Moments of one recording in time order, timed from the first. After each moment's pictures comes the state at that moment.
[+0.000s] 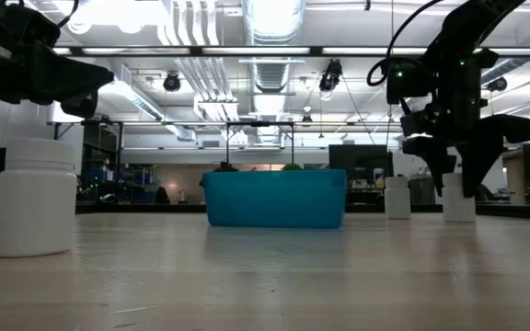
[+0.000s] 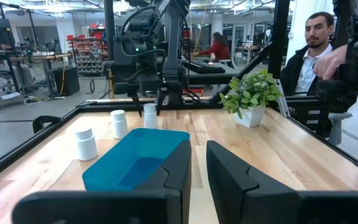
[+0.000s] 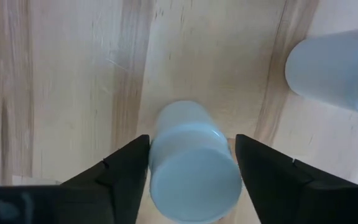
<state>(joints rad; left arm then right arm) -0.02 0.07 0.01 0.05 0.01 0.01 -0.41 1.31 0.70 -0.85 -0.05 -0.56</state>
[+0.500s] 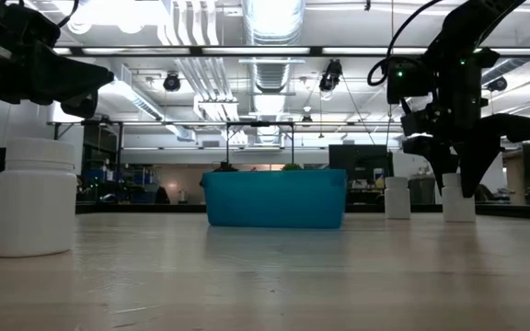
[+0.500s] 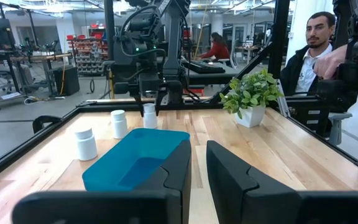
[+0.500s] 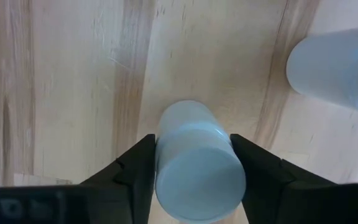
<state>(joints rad) -0.02 0.07 0.01 0.05 0.01 0.01 -0.41 1.31 0.70 -0.86 -0.05 -0.56</state>
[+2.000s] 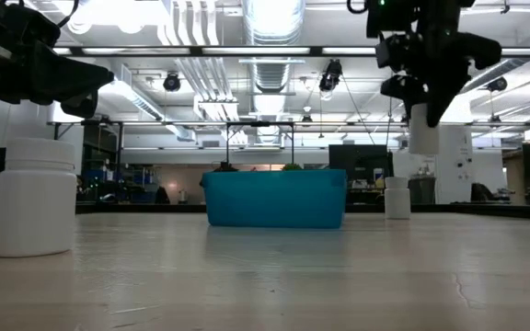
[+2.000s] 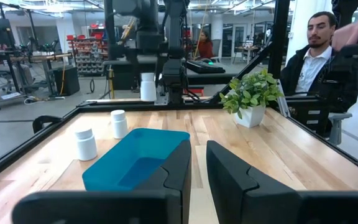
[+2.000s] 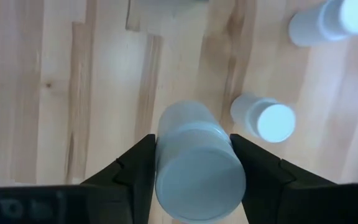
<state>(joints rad) -0.02 0.07 0.01 0.05 0.01 0.01 -0.30 1.31 1.10 -1.15 -0.05 -0.43</state>
